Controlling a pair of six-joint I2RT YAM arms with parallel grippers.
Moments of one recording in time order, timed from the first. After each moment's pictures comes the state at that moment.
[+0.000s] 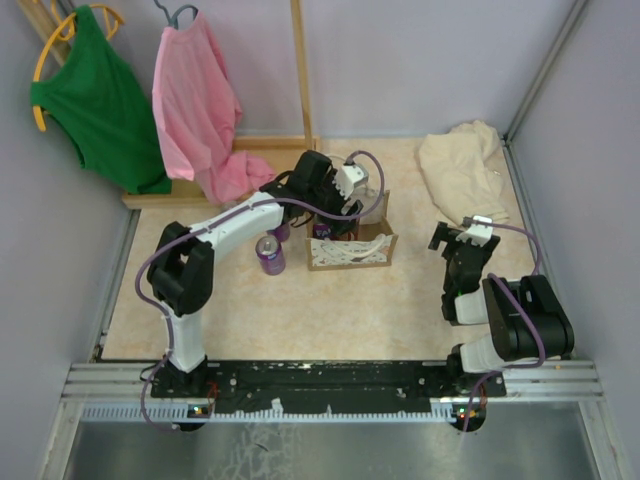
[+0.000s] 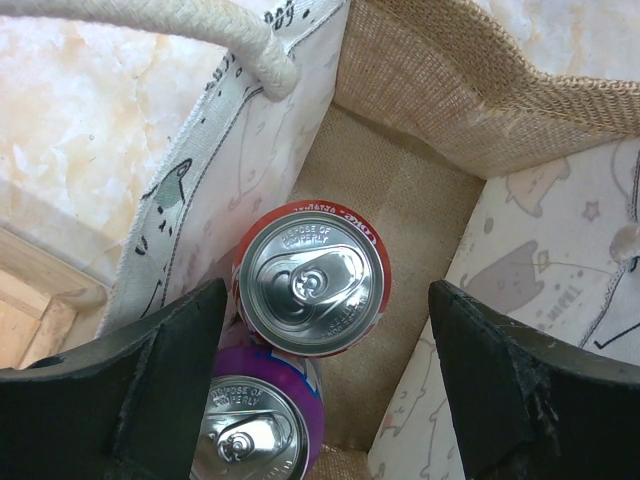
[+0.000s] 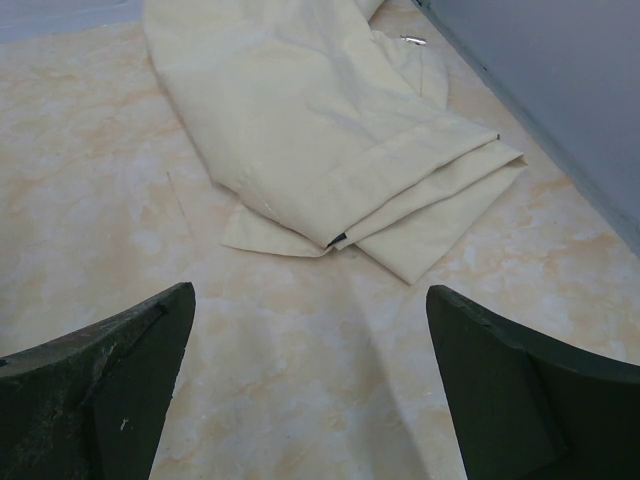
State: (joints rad) left arm -0.69 1.93 1.55 -0.30 0.32 0.26; right arm 0.07 1.45 0.16 1.20 0.37 0.06
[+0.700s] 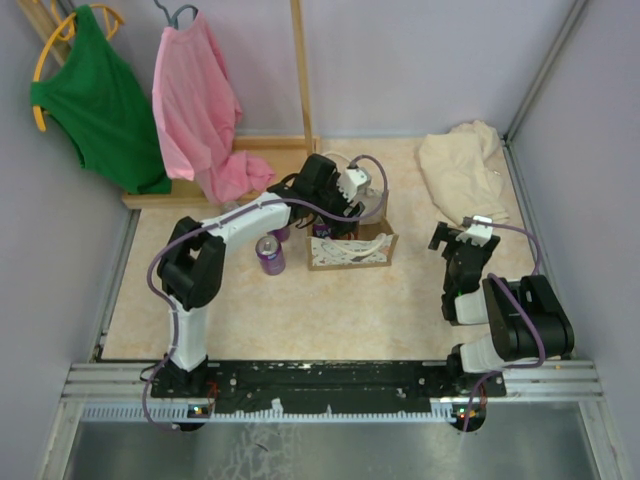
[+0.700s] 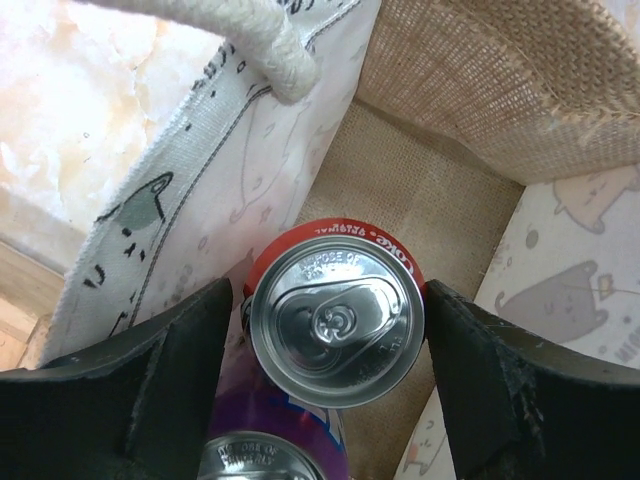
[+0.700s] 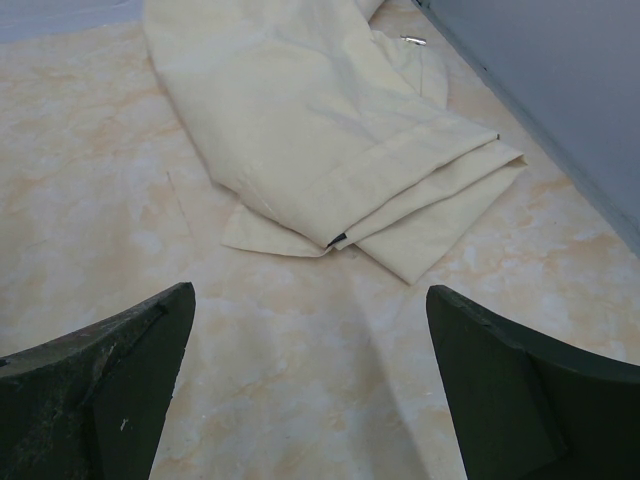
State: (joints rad) left arm -0.69 2.00 1.56 -0.28 0.30 0.26; right arm 0.07 1.45 0.16 1.20 0.37 0.06
